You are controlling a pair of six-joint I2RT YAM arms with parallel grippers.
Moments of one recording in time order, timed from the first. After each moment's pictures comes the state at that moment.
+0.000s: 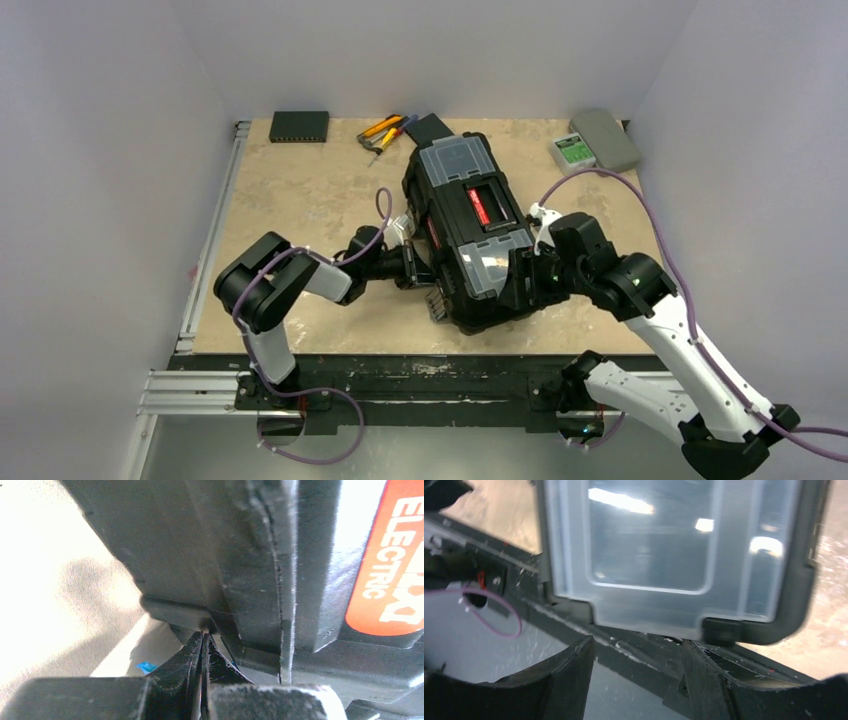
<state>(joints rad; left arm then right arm) -0.61 1.81 0.58 0.81 0.67 -1.05 0.60 0.86 1.09 -1.11 -0.11 0.46</state>
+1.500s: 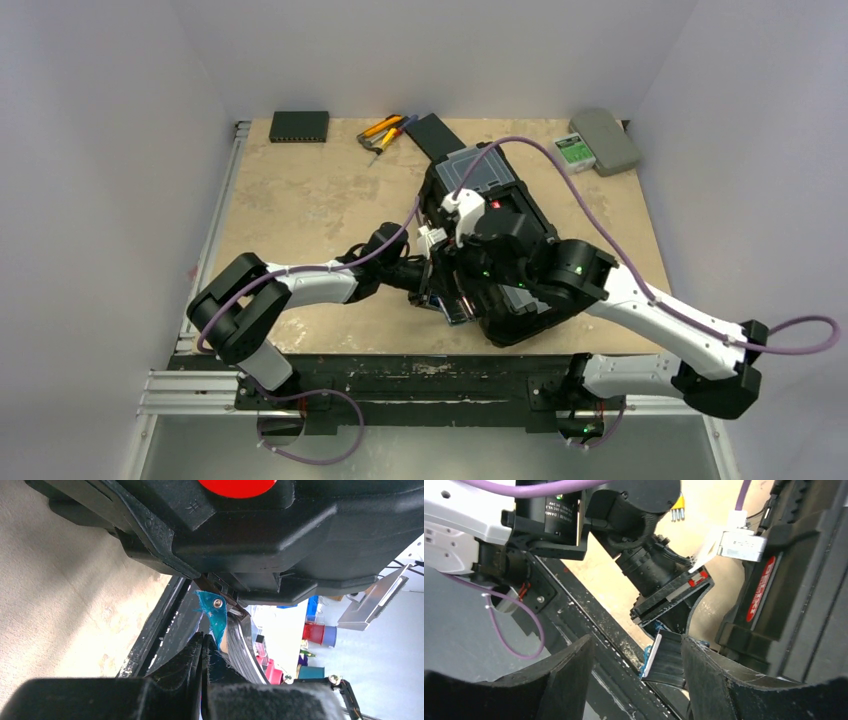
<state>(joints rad) -0.77 1.60 0.71 0.32 0.83 -0.89 1.03 1.11 1.29 -0.76 0.06 0.36</state>
